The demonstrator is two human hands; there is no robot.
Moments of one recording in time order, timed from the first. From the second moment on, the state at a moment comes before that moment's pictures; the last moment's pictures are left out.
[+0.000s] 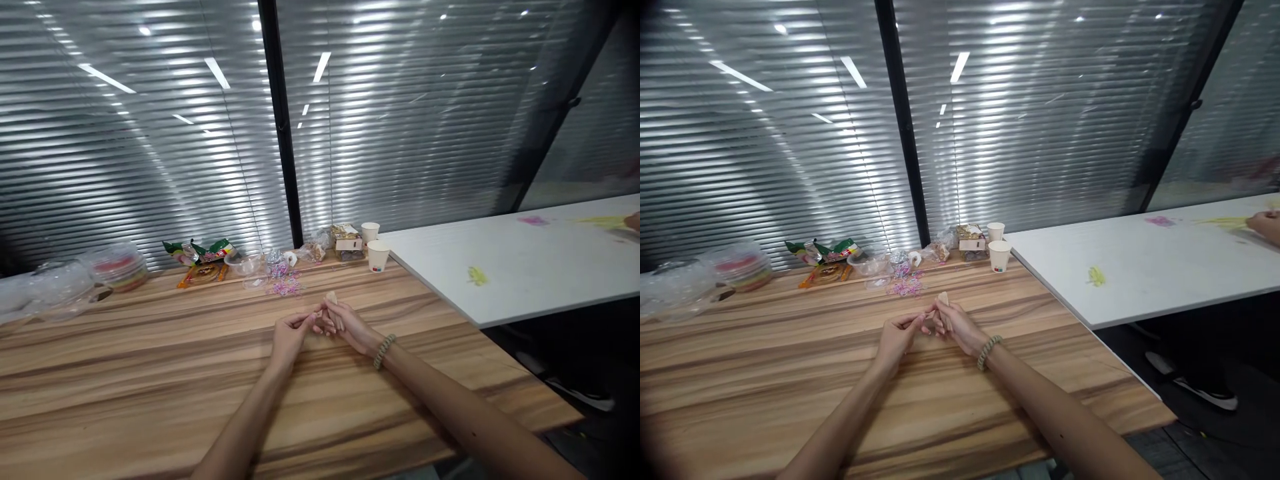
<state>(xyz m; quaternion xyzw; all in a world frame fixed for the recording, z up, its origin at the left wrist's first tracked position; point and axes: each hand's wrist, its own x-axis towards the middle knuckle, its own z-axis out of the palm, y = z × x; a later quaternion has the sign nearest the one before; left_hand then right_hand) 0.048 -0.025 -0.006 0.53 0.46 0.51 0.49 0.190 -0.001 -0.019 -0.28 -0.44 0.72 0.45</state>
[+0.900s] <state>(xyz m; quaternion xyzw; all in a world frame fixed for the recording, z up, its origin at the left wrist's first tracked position) 0.037 -0.018 -0.017 0.58 0.50 0.49 0.41 0.187 -0.004 -0.020 -0.28 -0.44 0.71 0.49</state>
